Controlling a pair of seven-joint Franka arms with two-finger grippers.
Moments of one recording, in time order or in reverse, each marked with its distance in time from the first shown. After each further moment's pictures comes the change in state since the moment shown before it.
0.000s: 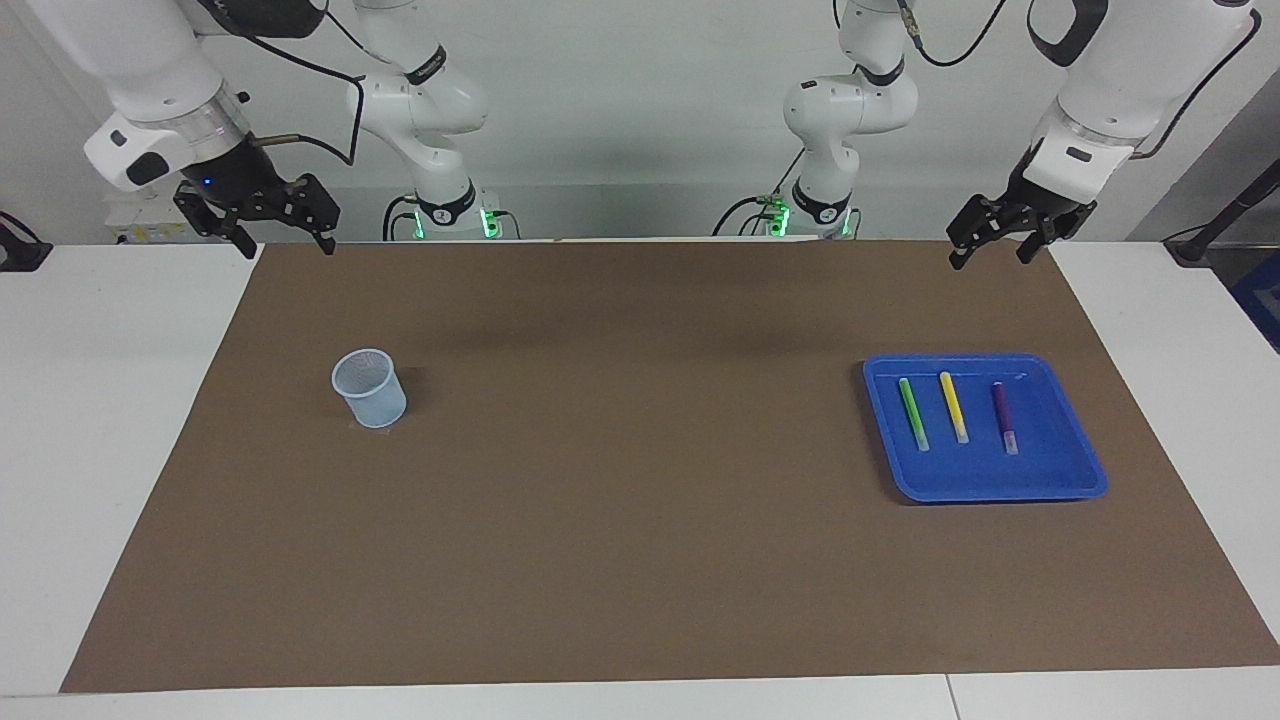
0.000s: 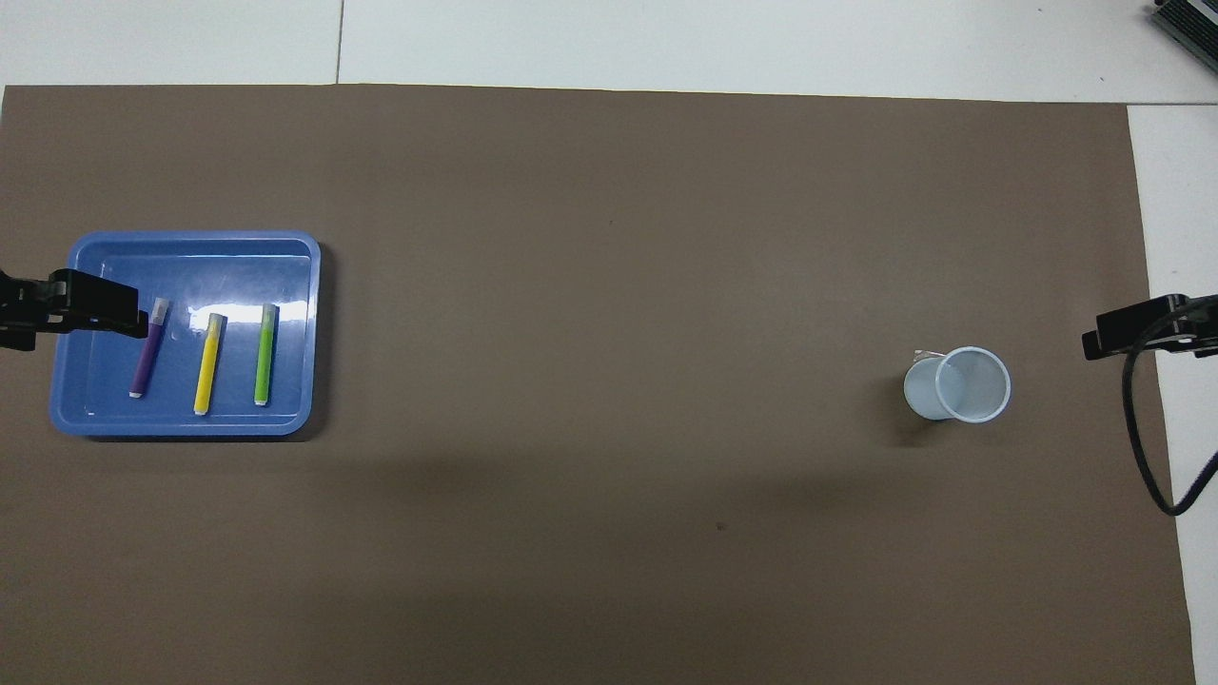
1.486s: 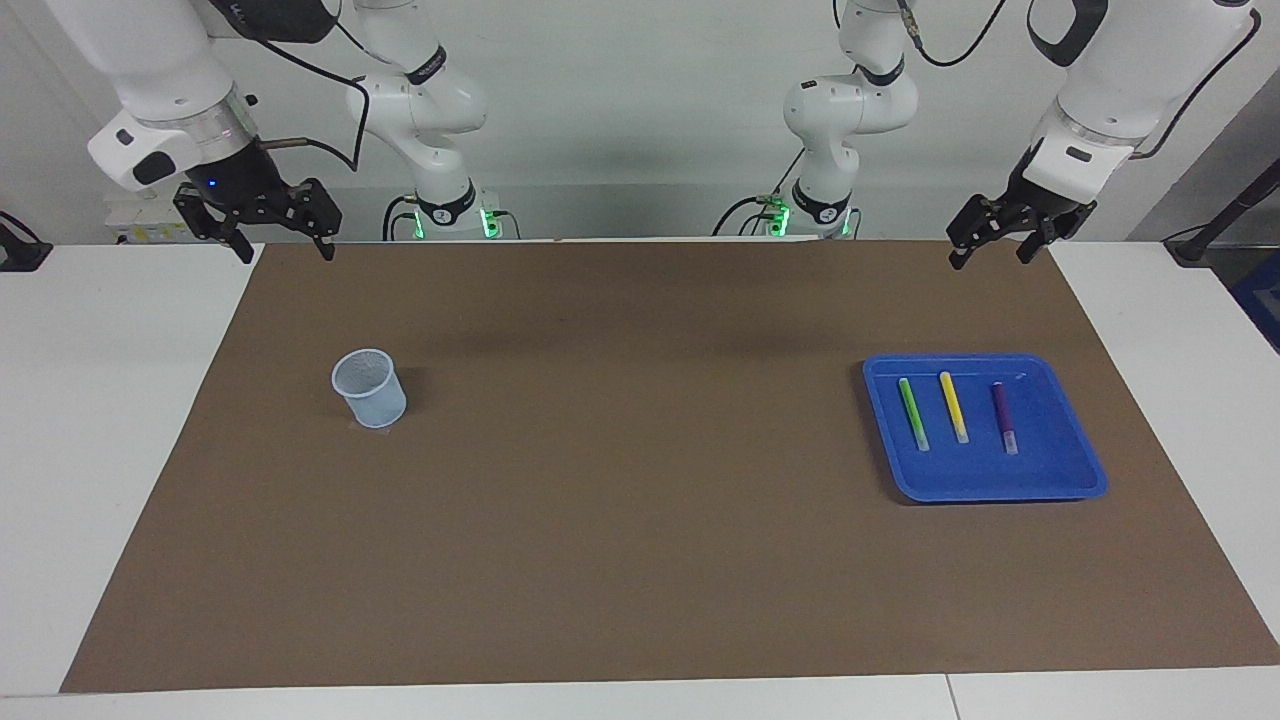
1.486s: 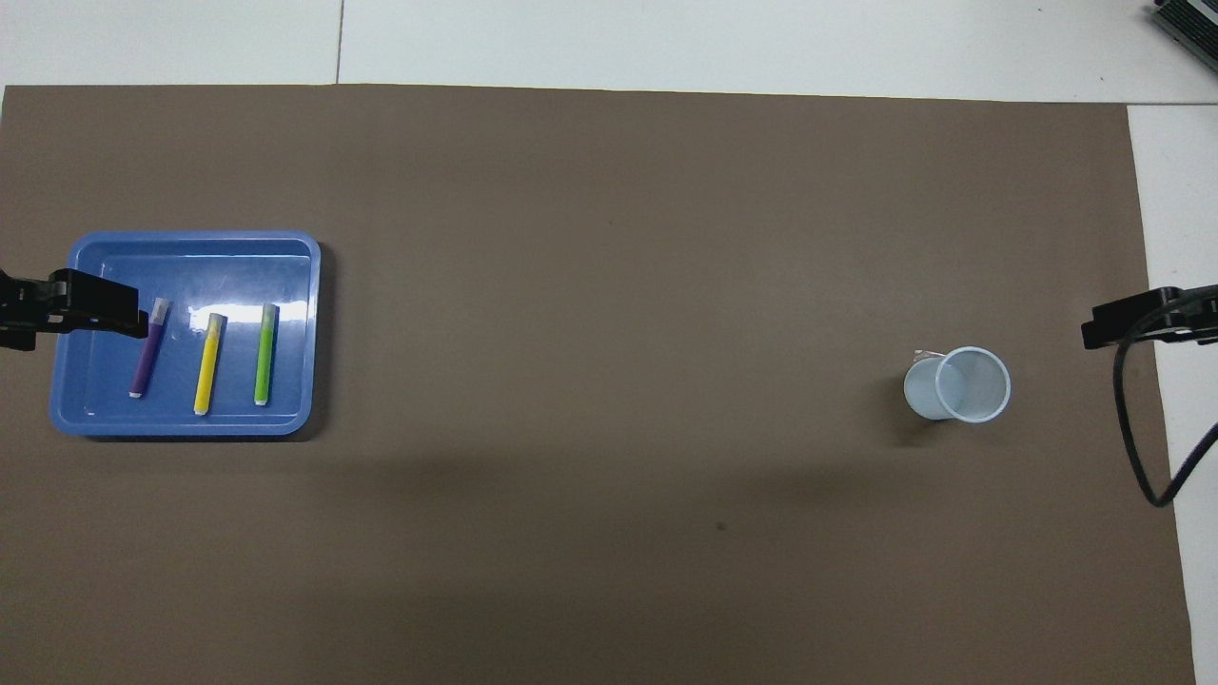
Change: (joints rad) left arm 0.000 0.000 0.000 0.000 0.000 0.000 0.000; right arm 0.013 0.000 0.000 -0.004 -0.040 0.042 0.000
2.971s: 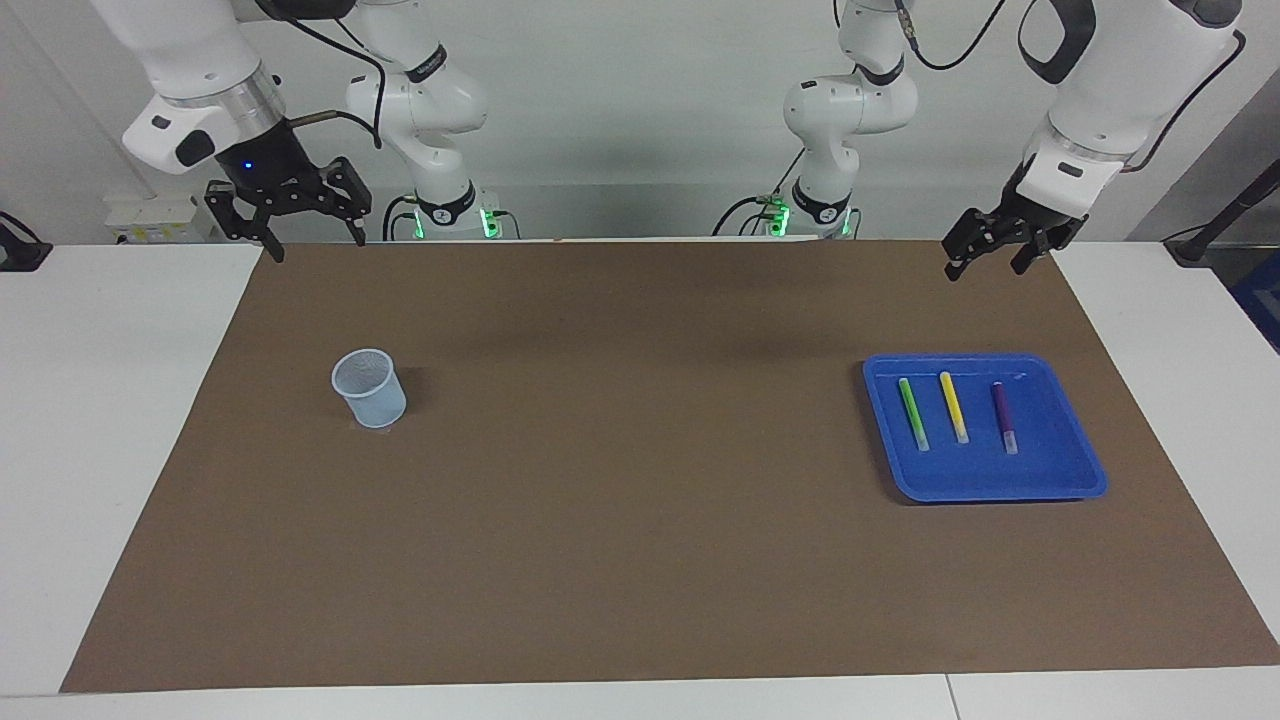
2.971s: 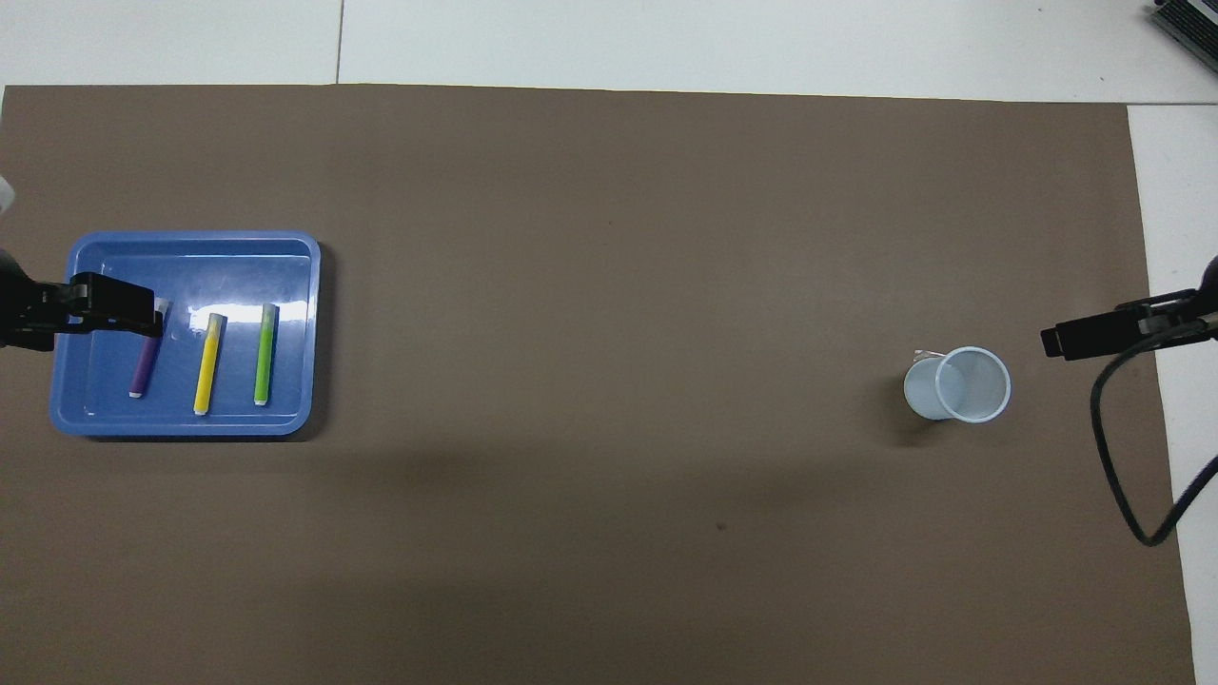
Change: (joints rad) left arm 0.000 -0.018 0.001 -0.085 0.000 0.081 -0.013; right arm 0.007 -0.048 0.040 -0.050 0.095 0.069 -0.108
